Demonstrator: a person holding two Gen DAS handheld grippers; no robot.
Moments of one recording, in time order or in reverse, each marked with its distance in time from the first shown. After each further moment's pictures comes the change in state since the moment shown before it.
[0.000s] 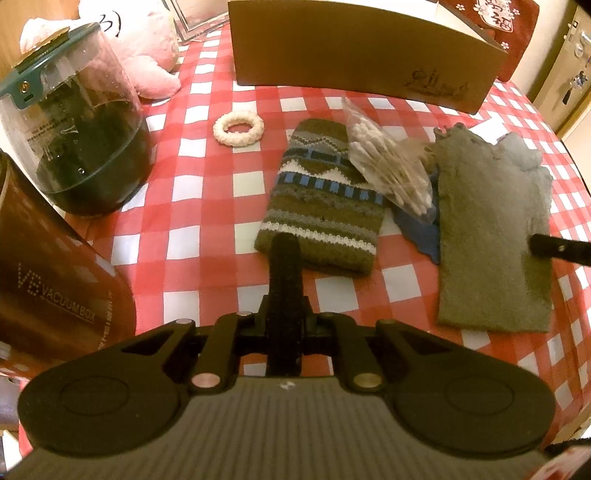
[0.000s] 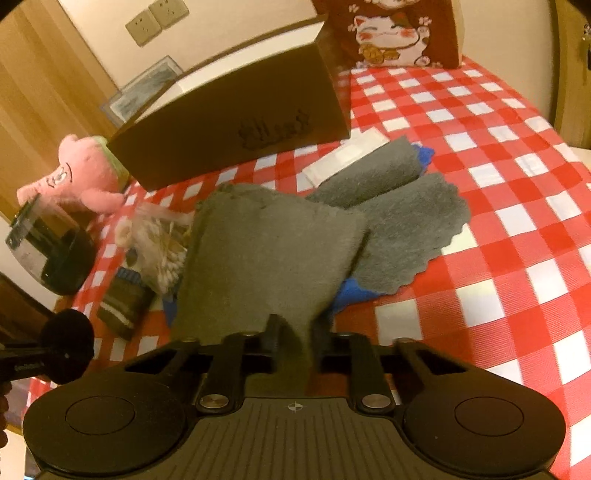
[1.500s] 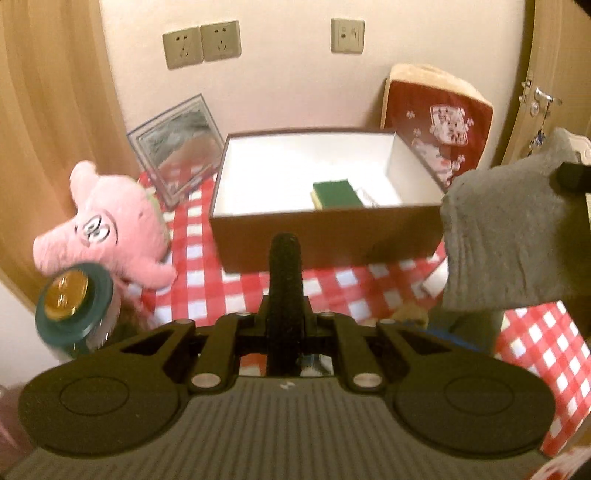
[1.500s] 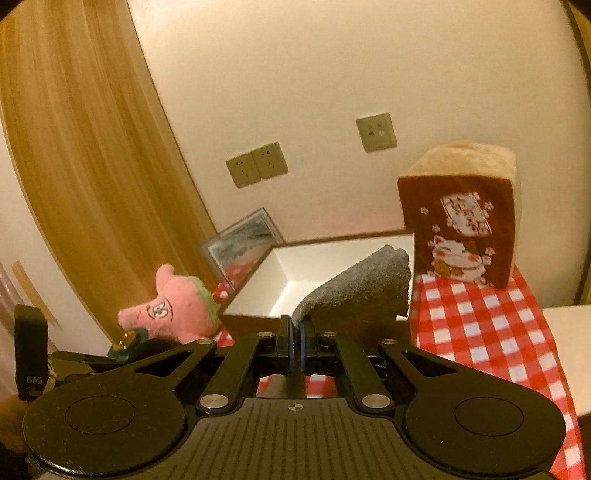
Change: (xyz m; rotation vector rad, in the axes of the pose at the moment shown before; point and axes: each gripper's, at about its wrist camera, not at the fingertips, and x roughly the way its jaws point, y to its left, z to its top) left arm -0.096 -0.014 0.119 0.115 -0.314 -0.046; right arm -0.140 0.091 0.129 -0.189 -0.362 0.158
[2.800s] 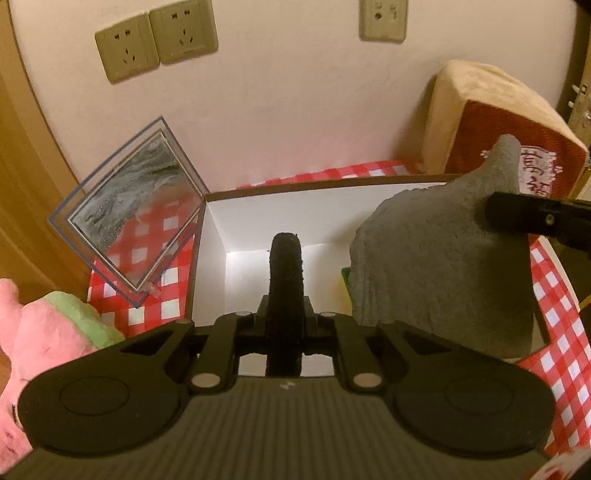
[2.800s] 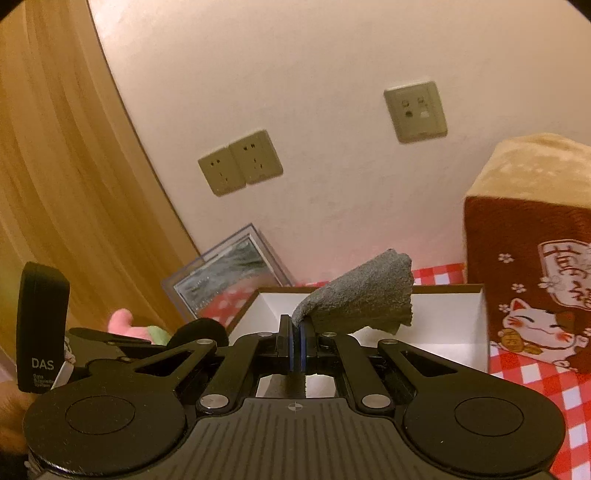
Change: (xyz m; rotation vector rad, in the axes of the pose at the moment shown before) left arm 0.190 0.026 0.163 0.029 0.106 0.020; right arm 0.233 -0.063 0.090 0.004 0.059 0.072
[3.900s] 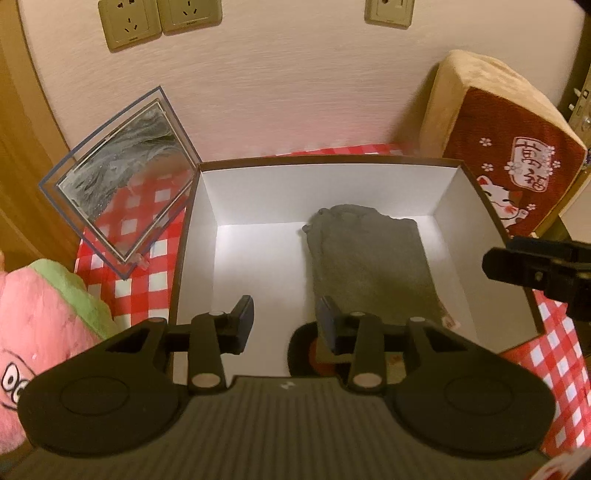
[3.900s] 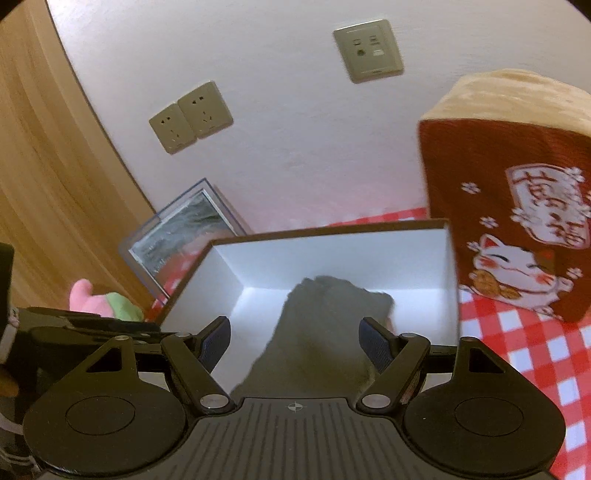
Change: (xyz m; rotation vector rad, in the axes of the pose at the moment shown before) left arm -0.003 0.002 -0.014 -0.047 0.042 -0.040; right arm 0.005 -0.029 -0.026 0.074 0.123 -0.105
